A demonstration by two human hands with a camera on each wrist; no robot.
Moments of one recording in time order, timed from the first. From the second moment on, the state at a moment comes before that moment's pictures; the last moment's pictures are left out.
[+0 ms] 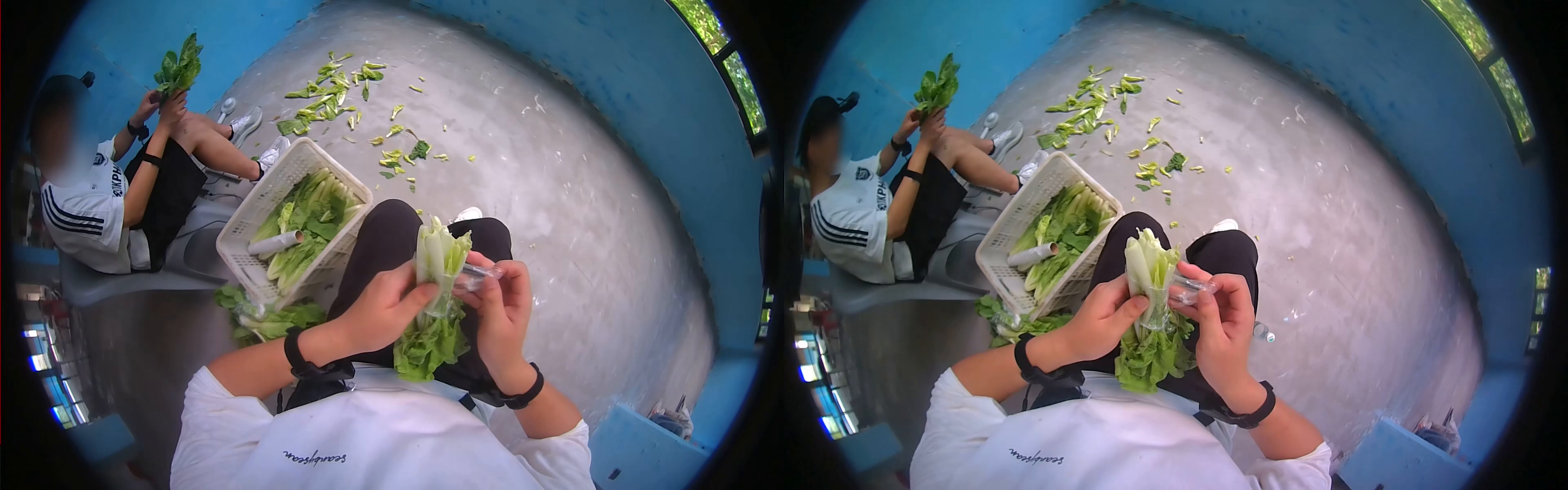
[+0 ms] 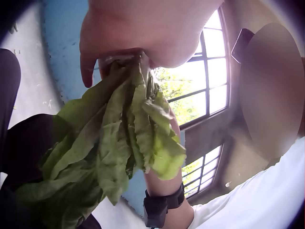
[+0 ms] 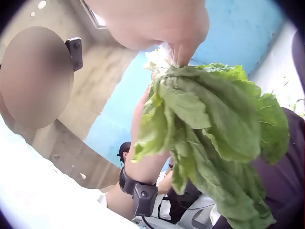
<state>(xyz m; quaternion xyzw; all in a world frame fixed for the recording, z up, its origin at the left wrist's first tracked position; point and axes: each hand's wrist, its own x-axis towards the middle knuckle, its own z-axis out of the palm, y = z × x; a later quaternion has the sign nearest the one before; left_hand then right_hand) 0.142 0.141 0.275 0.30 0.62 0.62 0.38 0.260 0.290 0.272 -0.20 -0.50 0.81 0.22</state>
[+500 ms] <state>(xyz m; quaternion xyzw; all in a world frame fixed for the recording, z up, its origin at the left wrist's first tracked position) 0.143 0.145 0.264 0.24 0.71 0.60 0.27 0.267 0.265 0.271 -0.20 -0.48 0.82 0.23</state>
